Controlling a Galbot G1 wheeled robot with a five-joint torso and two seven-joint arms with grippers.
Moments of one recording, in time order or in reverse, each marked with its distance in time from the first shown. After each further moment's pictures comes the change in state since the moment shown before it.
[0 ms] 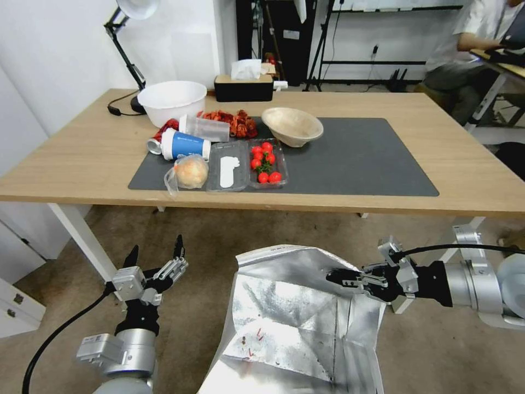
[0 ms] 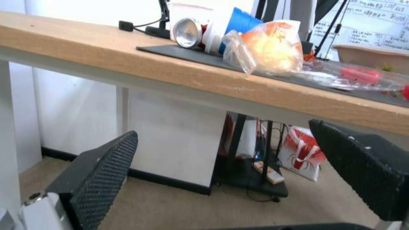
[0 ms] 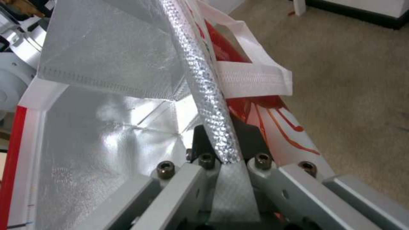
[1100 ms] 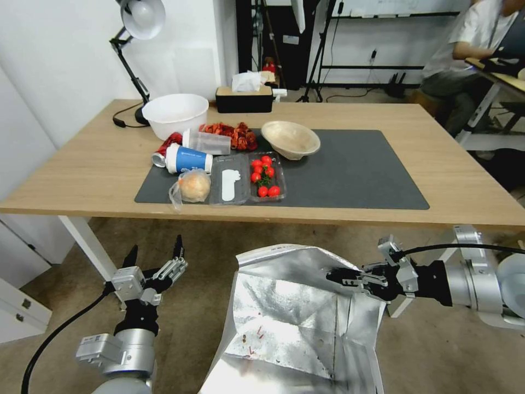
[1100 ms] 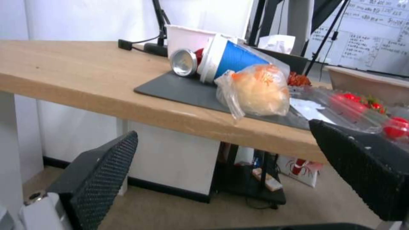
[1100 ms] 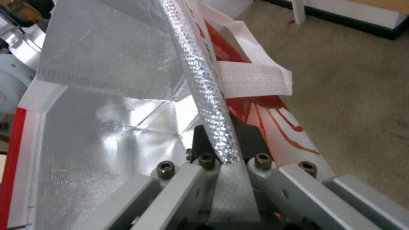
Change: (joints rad) left arm 0.001 0.001 -0.004 0.000 0.004 0.000 0.002; right arm 0.003 0.006 -0.005 -0.003 -0.001 0.004 0.000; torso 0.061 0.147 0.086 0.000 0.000
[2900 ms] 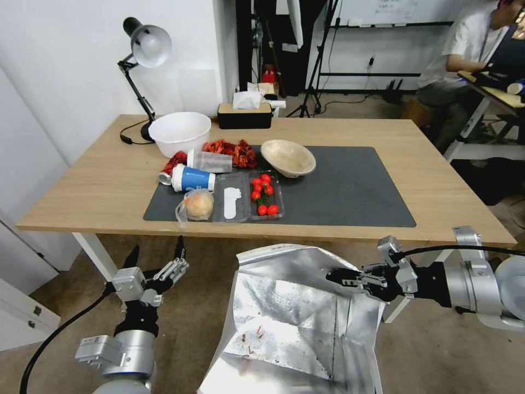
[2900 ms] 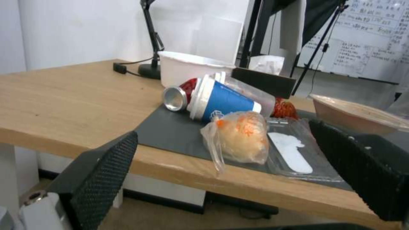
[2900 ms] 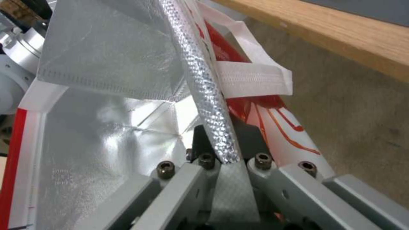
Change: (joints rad) left arm 0.008 0.006 -0.004 -0.003 -0.008 -0.012 0.018; right arm -0.002 0.008 -0.003 -0.002 -0.009 0.005 0.003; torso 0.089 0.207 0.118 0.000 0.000
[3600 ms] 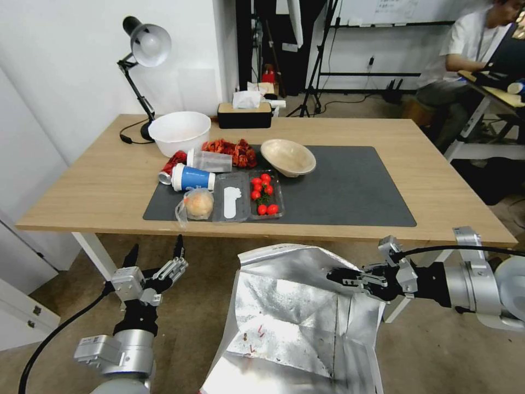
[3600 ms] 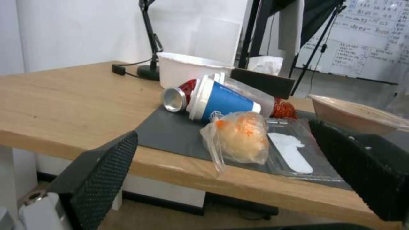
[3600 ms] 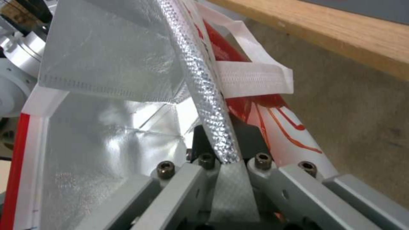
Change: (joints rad) left arm -0.002 0.006 -0.005 0.002 -0.002 -0.004 0.006; right arm -0.003 0.004 0.000 -0.005 0.011 0.006 0.004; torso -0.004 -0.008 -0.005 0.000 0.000
